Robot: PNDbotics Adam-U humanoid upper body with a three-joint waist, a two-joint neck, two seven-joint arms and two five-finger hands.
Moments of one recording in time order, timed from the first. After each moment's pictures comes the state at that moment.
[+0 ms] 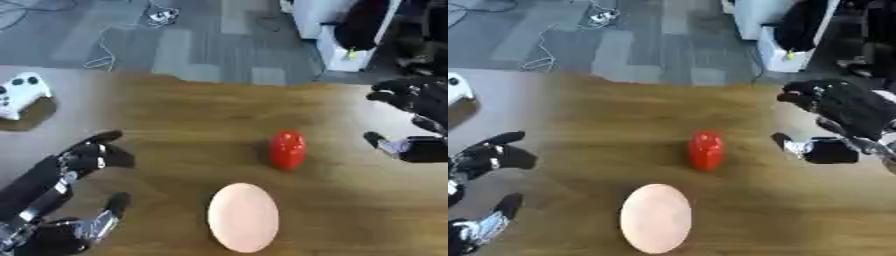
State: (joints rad) left arm -0.43 0.50 -0.23 -1.83 -0.46 -0.29 -0.19; right arm -0.27 -1.10 0.05 -1.80 0.88 0.01 0.21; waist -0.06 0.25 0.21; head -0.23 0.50
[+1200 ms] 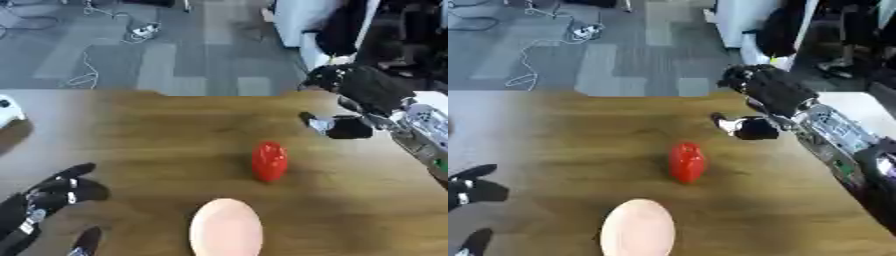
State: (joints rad) left arm -0.43 0.44 -0.25 -1.79 -0.48 -0.30 -0.24; right arm -0.54 -0.98 0.17 -1.65 0.94 0.04 0.22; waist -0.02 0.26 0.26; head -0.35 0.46
